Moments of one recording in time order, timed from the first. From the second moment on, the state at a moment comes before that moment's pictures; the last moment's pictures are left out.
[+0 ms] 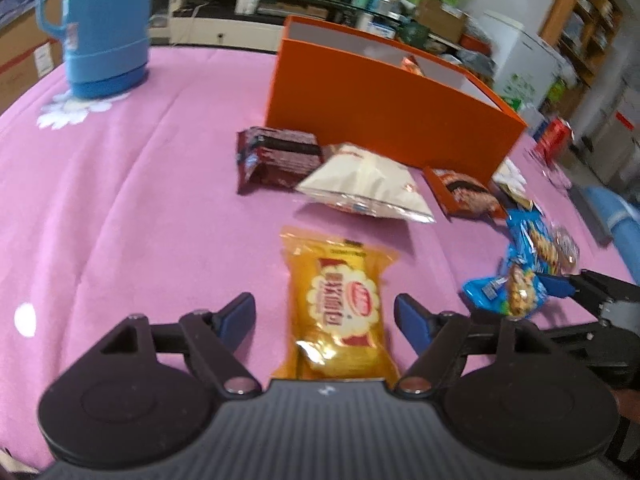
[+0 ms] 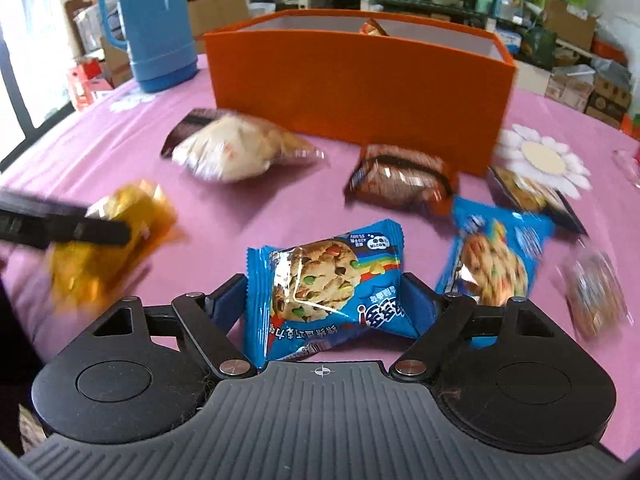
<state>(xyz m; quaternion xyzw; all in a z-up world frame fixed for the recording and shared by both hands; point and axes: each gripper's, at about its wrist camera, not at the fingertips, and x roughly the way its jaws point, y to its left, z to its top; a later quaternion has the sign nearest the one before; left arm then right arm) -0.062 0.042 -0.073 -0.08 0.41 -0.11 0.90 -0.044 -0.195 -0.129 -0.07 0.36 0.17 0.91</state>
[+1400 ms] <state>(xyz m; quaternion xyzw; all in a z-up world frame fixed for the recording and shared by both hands) -0.066 0.038 -0.034 -0.05 0.36 -0.11 0.92 -0.081 -0.231 -0.105 0.03 0.34 0.18 0.92</state>
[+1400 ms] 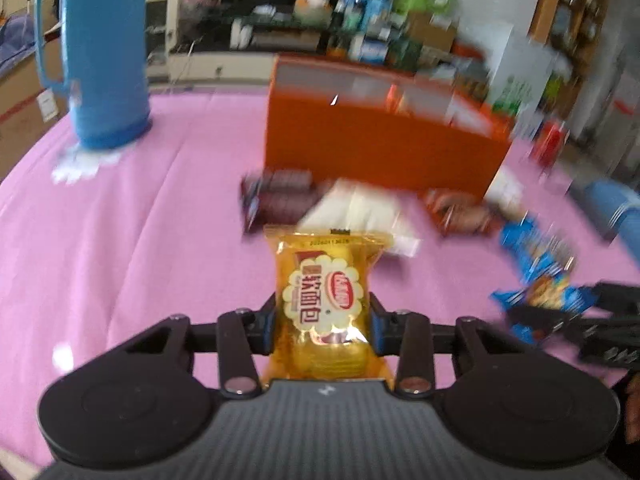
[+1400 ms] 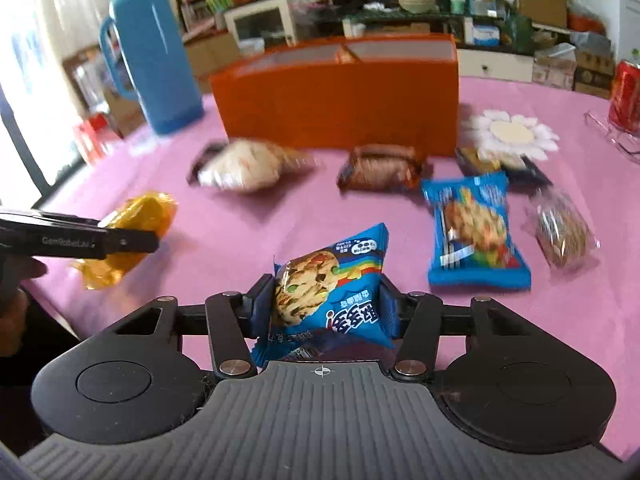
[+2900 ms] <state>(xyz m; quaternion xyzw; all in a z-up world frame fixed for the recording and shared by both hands) -0.030 0.004 -0.053 -0.02 0.37 -0.08 0.93 -0.030 -0.305 -0.099 0.13 0.30 0.10 0.94</state>
